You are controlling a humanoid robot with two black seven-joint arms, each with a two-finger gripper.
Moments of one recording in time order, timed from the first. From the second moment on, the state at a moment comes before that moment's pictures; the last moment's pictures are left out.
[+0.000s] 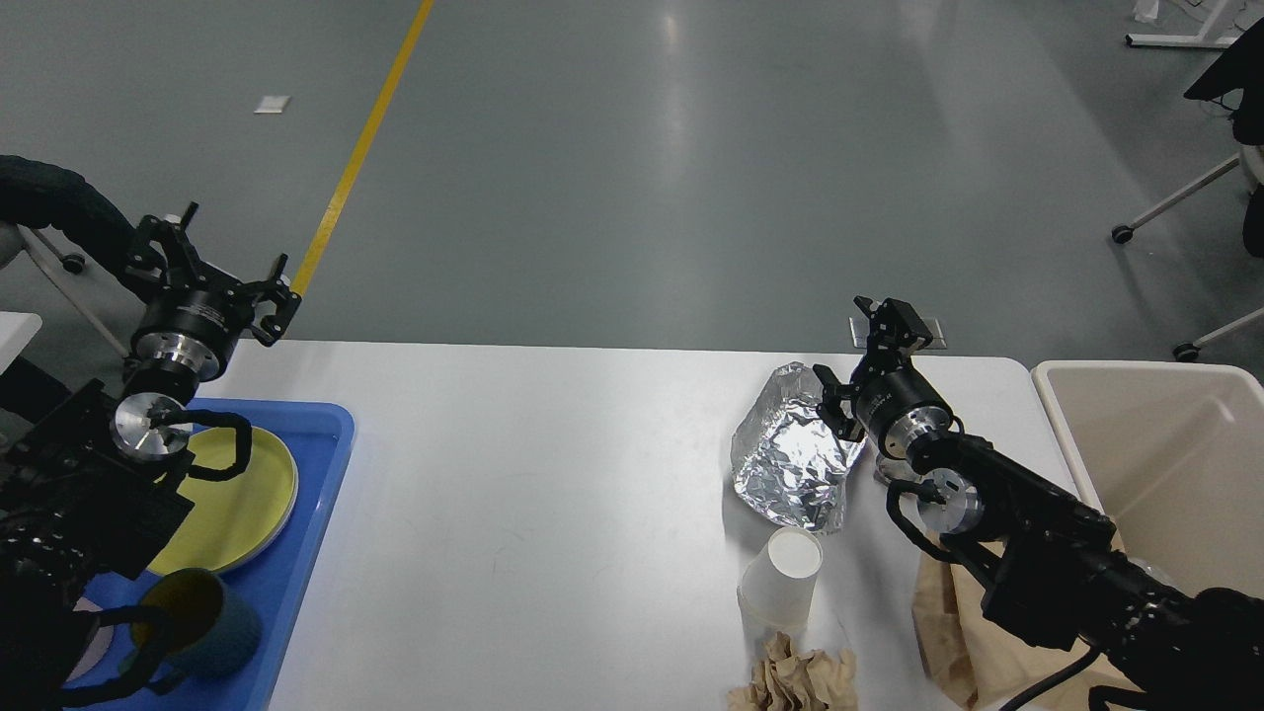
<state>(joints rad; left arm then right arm) -0.83 0.24 -0.95 -0.18 -0.10 -0.51 -0.19 0.67 -0.13 0.59 0.54 -0.15 0.10 0.32</state>
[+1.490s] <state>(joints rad) -0.70 0.08 -0.90 -0.18 -0.11 -0.77 -0.53 0.67 -0.13 0.59 0.54 -0.15 0.10 0.32</state>
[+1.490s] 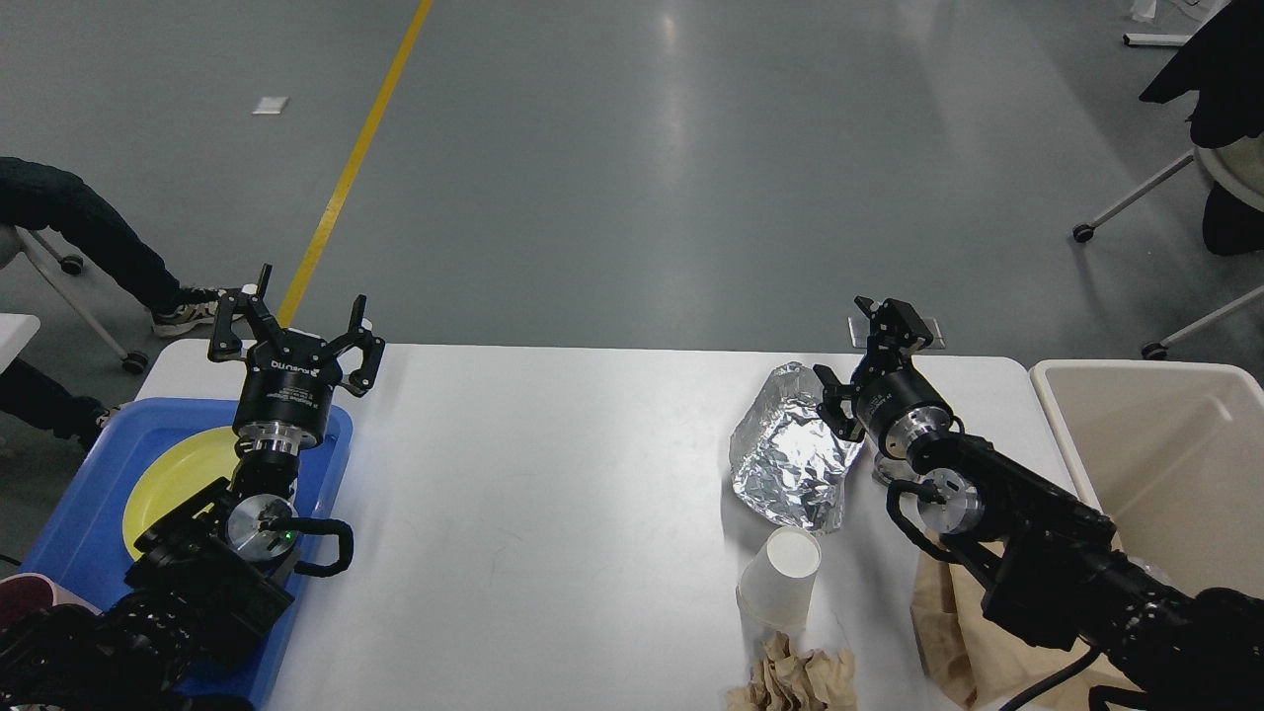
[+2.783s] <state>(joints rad) -0.70 0.08 -0.90 -0.18 -0.11 -0.77 -0.53 0.74 -0.36 0.68 0.51 -0.13 0.10 0.31</state>
